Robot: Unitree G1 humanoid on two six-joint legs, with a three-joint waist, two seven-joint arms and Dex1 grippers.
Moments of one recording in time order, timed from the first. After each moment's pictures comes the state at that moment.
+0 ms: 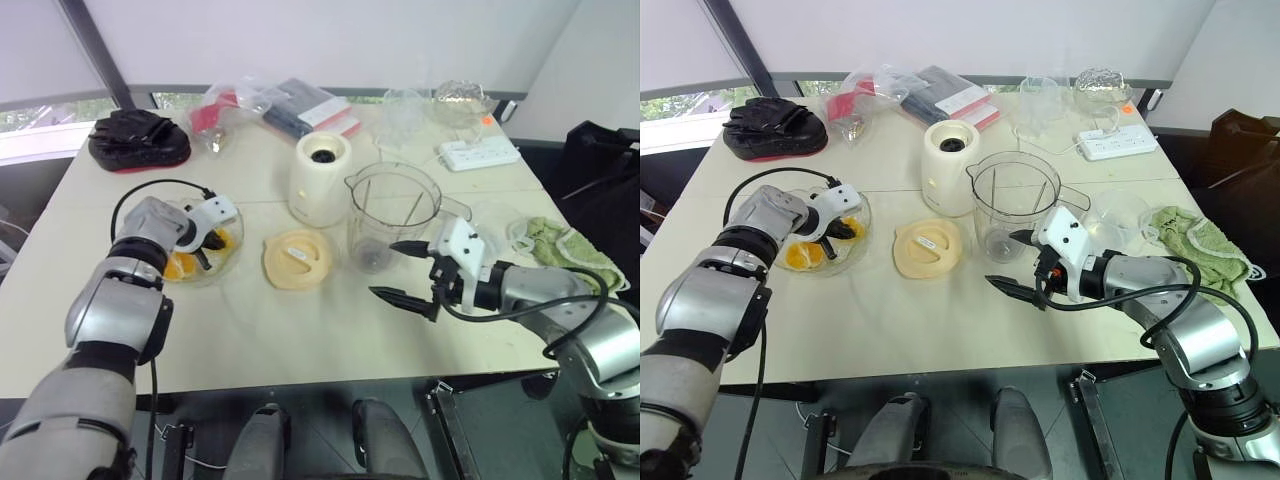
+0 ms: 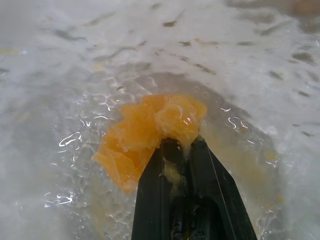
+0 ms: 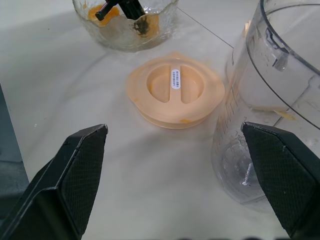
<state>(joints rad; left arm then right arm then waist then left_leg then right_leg) -1.13 0.53 -0.28 1.30 0.36 0.13 -0.94 -0.25 -0.78 0.01 -0.51 0.51 0.70 0.77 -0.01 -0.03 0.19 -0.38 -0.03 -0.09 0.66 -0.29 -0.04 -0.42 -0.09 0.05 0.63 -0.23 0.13</state>
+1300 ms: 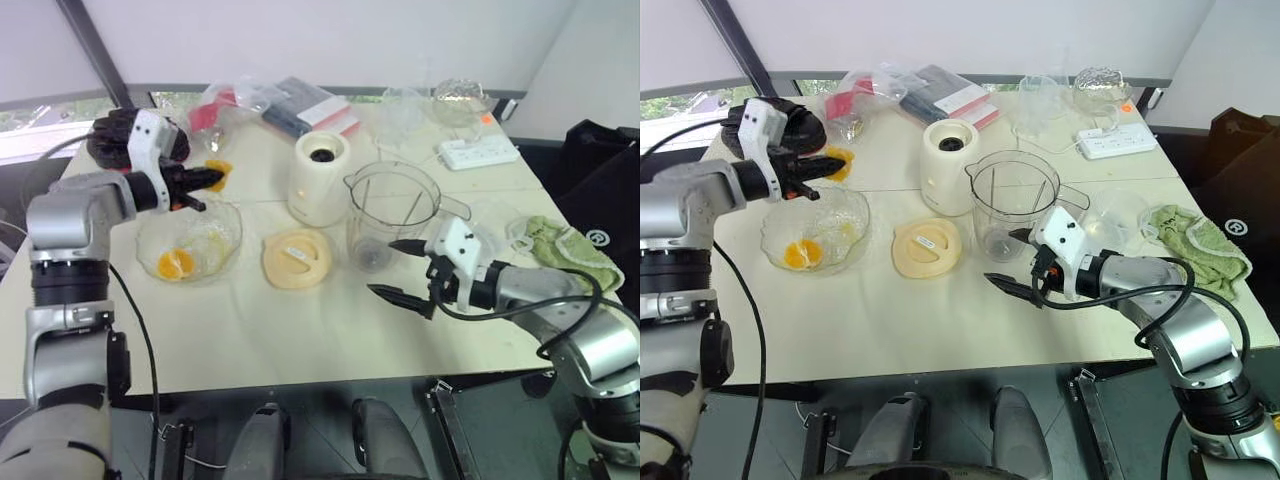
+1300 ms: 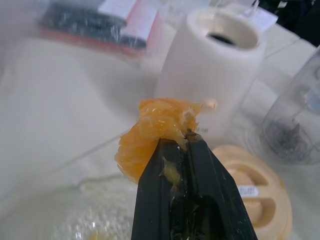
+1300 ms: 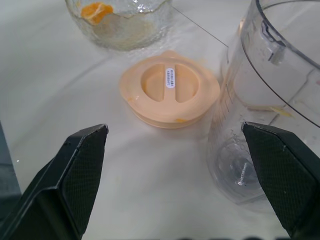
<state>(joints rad) -0.88 0.65 0.18 0.29 -0.27 0.86 -0.91 -0.24 -0.75 0.02 -0.49 0.48 0.67 0.74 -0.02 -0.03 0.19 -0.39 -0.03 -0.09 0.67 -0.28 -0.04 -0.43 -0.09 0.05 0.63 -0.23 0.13</state>
